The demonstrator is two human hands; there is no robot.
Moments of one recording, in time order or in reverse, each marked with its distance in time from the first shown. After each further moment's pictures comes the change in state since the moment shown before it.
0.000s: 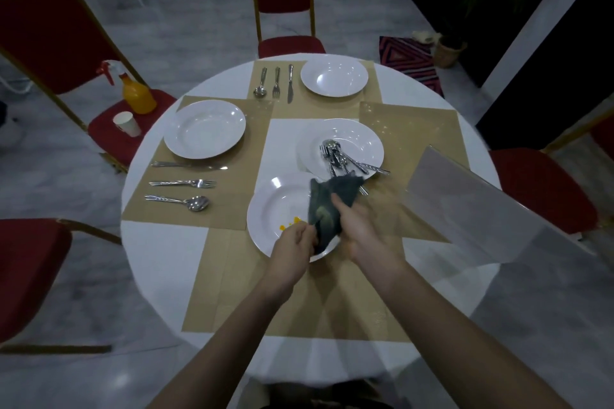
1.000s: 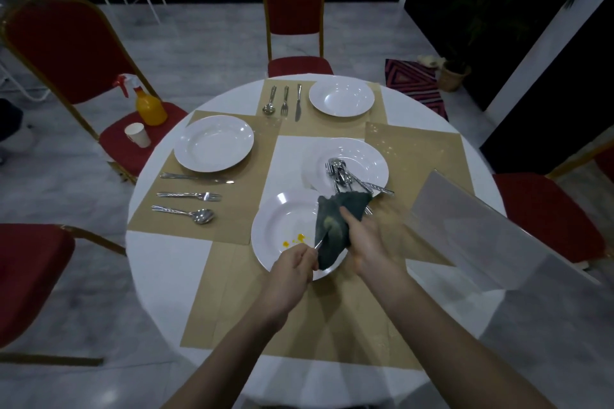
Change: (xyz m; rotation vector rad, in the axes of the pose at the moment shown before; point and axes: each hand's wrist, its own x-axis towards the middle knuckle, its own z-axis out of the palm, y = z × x) left_hand -0.012 -0.001 -0.012 -0.001 -0.032 0.009; right_hand 0.003 -0.008 -0.001 0.009 0.020 -0.050
